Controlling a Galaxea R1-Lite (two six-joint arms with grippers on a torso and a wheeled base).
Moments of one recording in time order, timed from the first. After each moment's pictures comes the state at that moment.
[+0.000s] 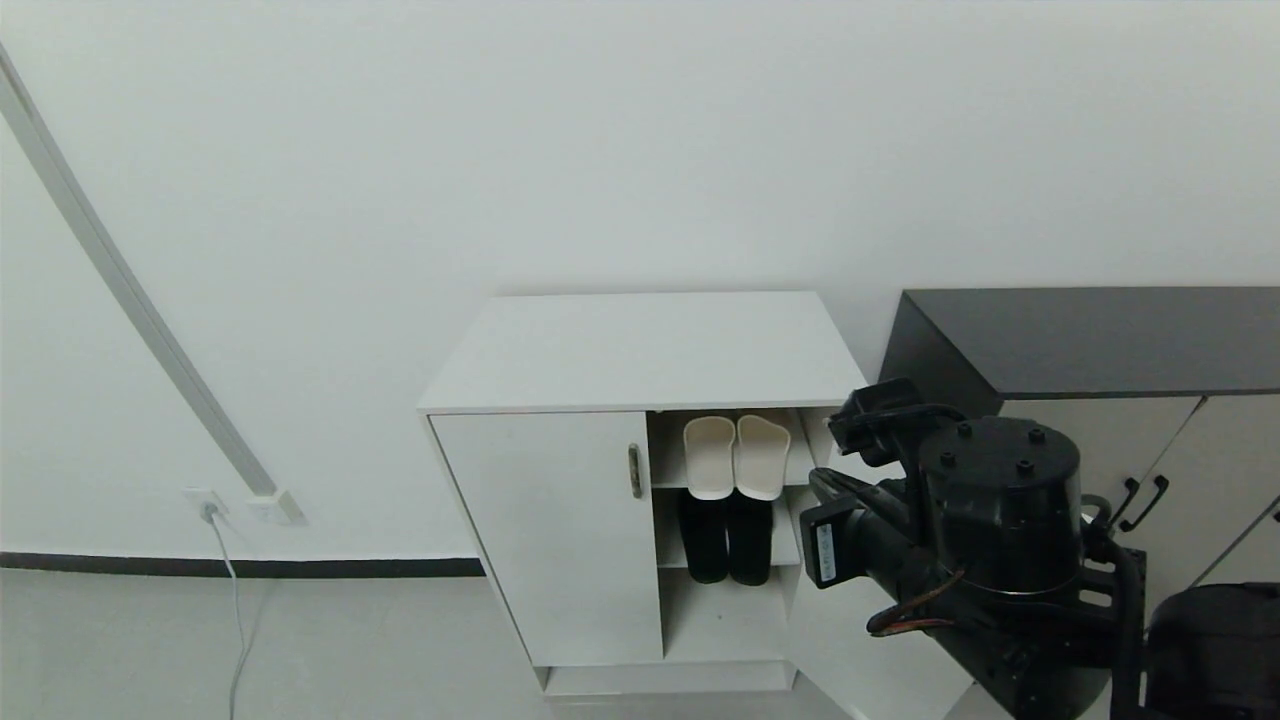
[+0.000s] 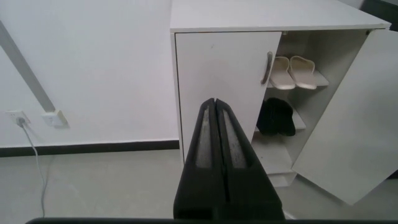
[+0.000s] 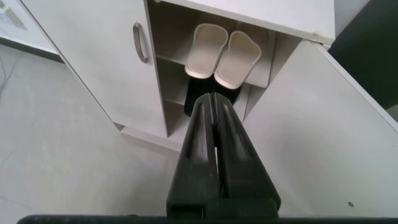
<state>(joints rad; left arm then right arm) 0.00 0.00 0.00 0.00 0.00 0.00 0.89 1.73 -0.72 -0.73 -0.58 0.09</state>
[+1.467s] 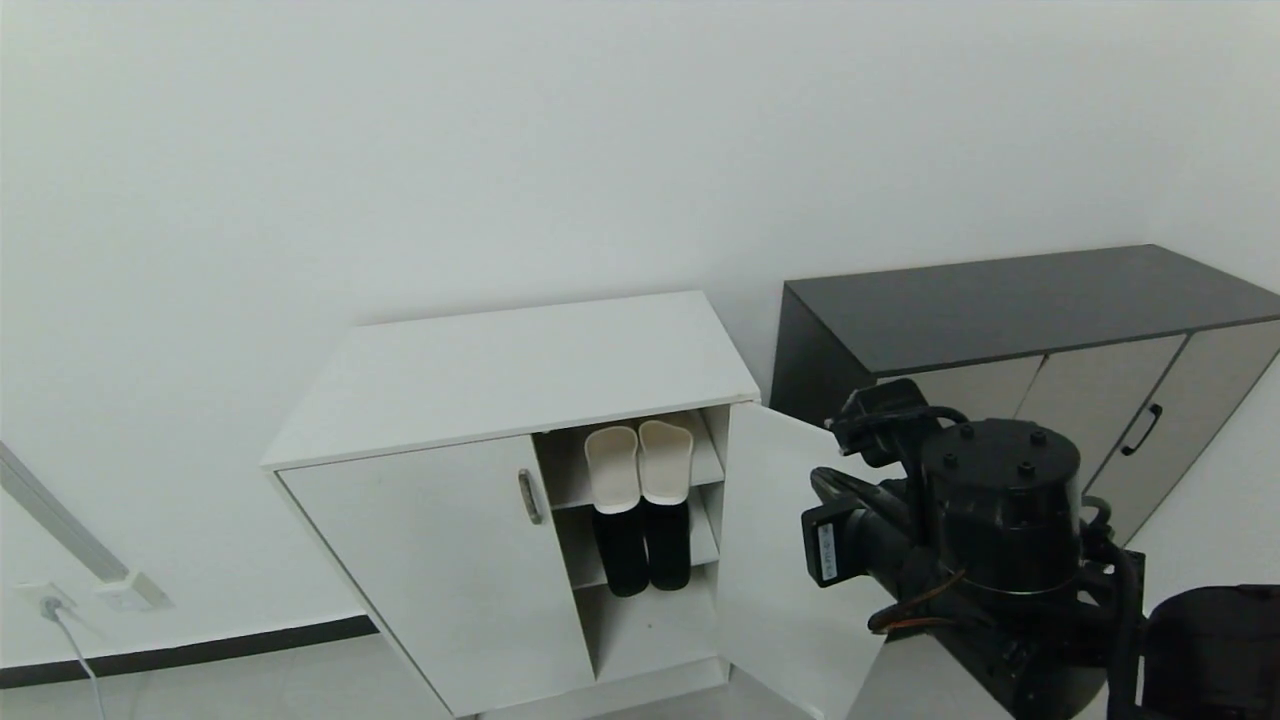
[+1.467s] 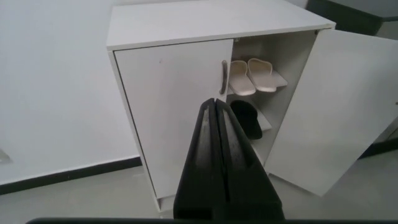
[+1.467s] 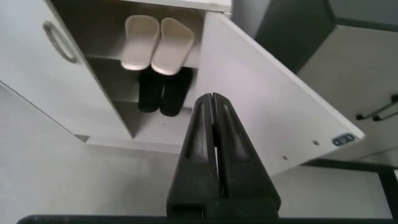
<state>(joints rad) 0.00 0.00 0.00 0.00 0.00 0.00 0.89 1.73 -0.70 -0.76 -0.58 0.08</state>
